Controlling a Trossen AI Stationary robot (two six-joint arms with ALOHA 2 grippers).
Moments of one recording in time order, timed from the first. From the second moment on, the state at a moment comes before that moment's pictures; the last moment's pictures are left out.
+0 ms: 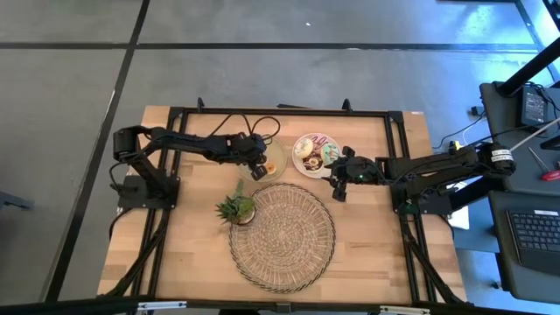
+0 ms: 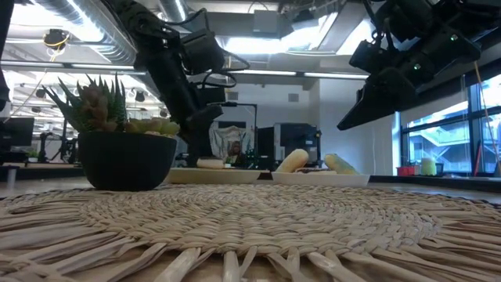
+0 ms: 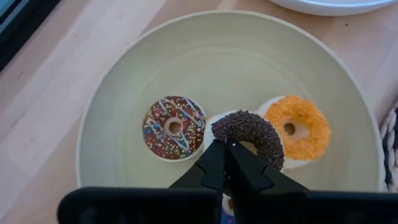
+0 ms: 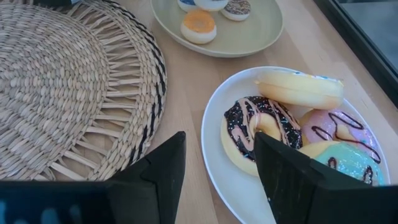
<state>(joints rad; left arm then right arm) 0.29 1.63 0.89 -0.25 -0.24 -0.22 -0.02 1.14 0.48 -0.02 0.27 0.02</state>
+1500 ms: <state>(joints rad) 0.29 1.63 0.89 -0.24 -0.25 -0.22 -0.02 1.14 0.48 -0.02 0.27 0.02</state>
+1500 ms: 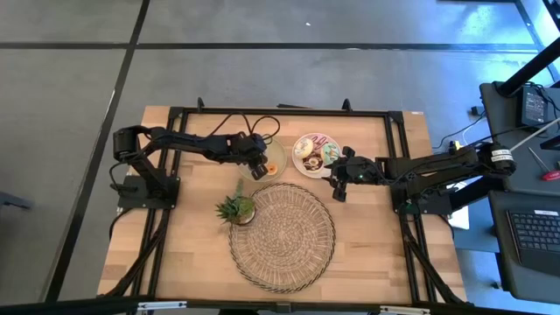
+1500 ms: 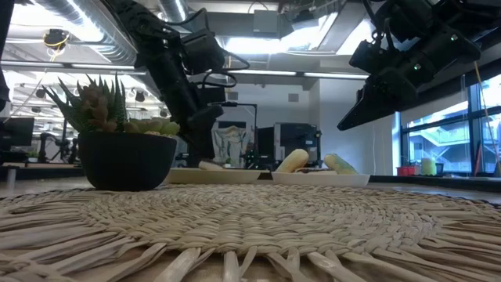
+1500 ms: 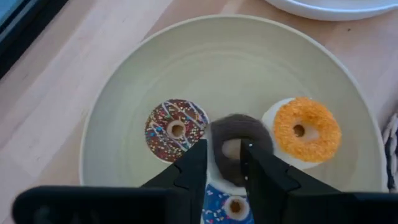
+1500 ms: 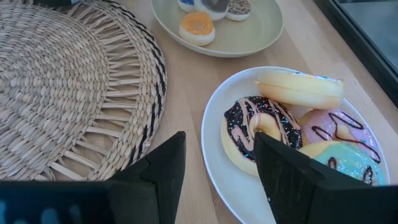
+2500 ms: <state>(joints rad) 0.07 1.18 0.56 0.28 -0.22 -0.09 -0.02 1.14 0.48 0.01 0.27 0.02</state>
